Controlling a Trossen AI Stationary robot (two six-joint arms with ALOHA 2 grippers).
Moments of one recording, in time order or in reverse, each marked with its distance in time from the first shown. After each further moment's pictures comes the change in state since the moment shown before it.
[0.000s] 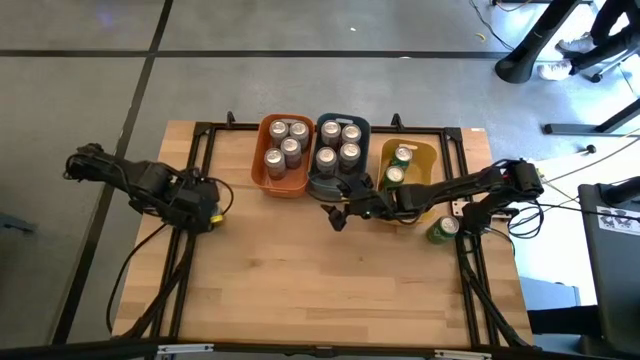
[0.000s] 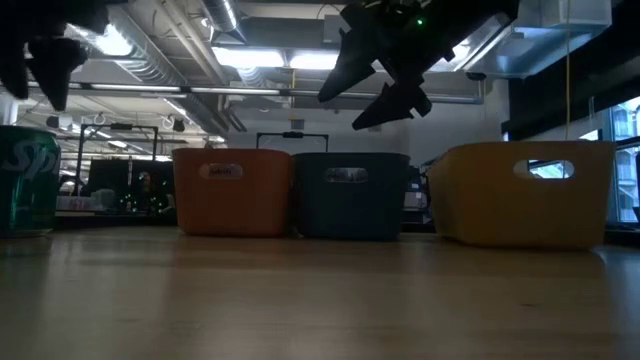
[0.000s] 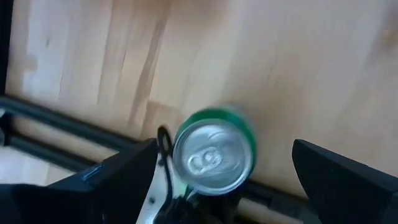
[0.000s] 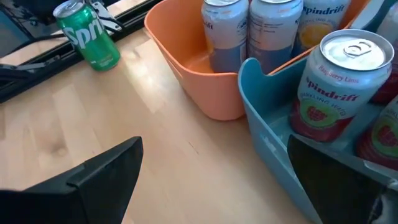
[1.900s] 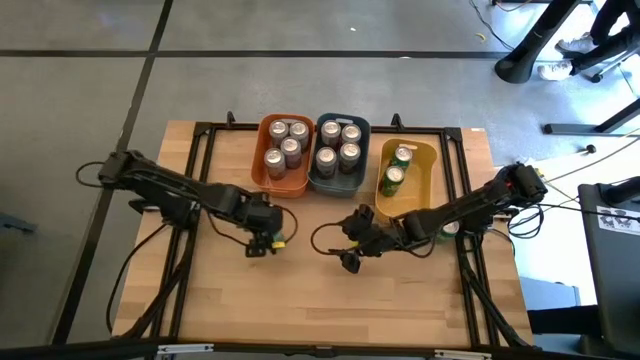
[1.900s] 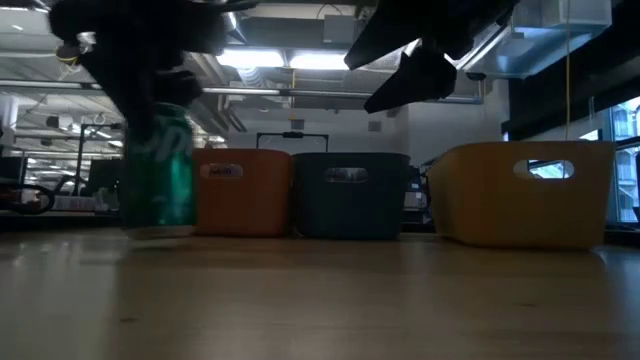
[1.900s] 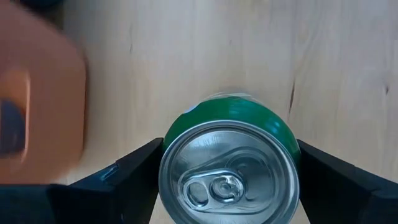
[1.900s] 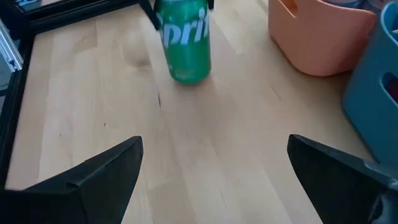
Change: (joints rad) left arm 0.105 0.580 0.103 0.656 0.141 0.357; right arm 0.243 -0.001 -0.001 -0.064 -0.048 -0.040
